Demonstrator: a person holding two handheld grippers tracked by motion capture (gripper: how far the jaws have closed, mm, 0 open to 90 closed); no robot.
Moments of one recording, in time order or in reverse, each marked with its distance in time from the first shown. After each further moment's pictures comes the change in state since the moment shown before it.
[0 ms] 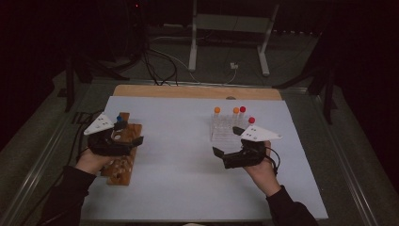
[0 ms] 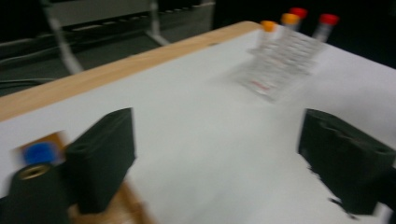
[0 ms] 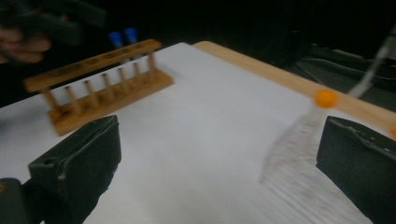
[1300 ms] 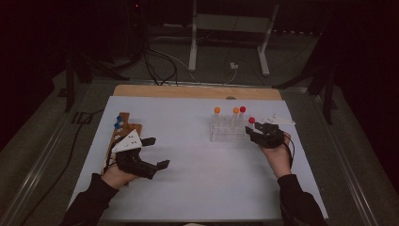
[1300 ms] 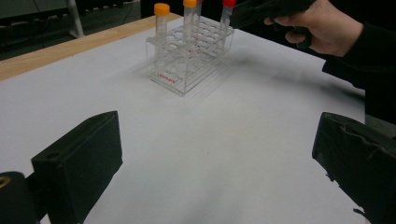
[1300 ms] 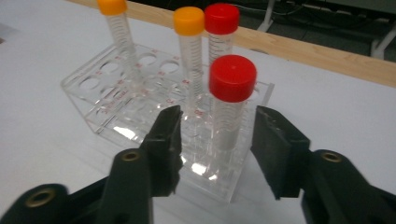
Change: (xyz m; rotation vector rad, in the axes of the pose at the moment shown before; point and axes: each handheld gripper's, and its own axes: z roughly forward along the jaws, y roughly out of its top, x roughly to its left) left arm -0.057 -0.015 0.034 0.007 -0.210 0.062; right arm -0.114 -0.053 0.018 0.165 -0.316 0.153
